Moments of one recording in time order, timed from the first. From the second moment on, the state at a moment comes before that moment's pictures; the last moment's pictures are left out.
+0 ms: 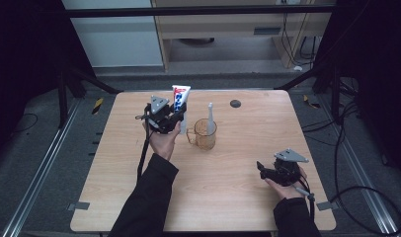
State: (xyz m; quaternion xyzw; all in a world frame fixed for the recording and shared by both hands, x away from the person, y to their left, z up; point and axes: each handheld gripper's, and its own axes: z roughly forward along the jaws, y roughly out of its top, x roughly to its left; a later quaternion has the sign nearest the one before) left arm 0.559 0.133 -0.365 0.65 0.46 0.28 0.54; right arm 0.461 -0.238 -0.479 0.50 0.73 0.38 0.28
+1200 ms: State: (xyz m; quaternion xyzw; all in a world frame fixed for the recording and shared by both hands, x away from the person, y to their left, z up) left arm 0.587 0.085 -0.371 0.64 0.44 0.29 0.56; right arm 0.461 -0.238 -0.482 0.49 0.73 0.38 0.28
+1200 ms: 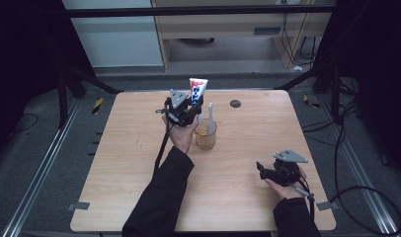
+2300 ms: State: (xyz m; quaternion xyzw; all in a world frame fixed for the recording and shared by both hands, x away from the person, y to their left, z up) left arm 0.595 0.069 -0.406 0.66 0.43 0.27 0.55; right arm 0.461 -0.237 -0.483 0.49 0.73 0.38 0.28
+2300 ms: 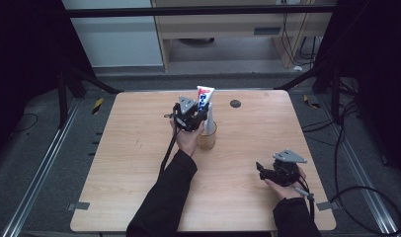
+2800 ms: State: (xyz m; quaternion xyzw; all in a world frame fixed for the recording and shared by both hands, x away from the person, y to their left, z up) left arm 0.592 0.067 -0.420 0.67 0.43 0.27 0.54; right arm 0.462 -0.238 -0.484 0.49 0.74 0.38 0.28
